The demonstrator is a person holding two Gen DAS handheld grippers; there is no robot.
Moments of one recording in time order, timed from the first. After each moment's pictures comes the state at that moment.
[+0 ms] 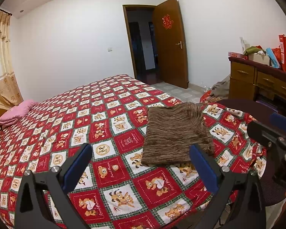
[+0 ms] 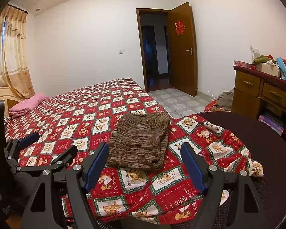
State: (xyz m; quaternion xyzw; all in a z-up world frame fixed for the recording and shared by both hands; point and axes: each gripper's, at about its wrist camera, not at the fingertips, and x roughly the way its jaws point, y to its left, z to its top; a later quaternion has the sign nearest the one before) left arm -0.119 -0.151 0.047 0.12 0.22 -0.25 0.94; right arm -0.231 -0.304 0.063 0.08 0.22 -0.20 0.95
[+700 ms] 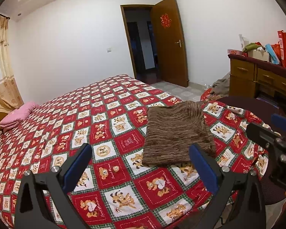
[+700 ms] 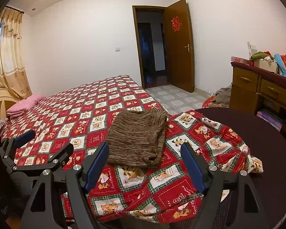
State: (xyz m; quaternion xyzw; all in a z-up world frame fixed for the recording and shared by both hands) left arm -0.120 -0.159 0.046 0.14 0.22 -0.24 0.94; right arm -0.231 -0.304 0.059 0.09 0.23 -0.21 0.95
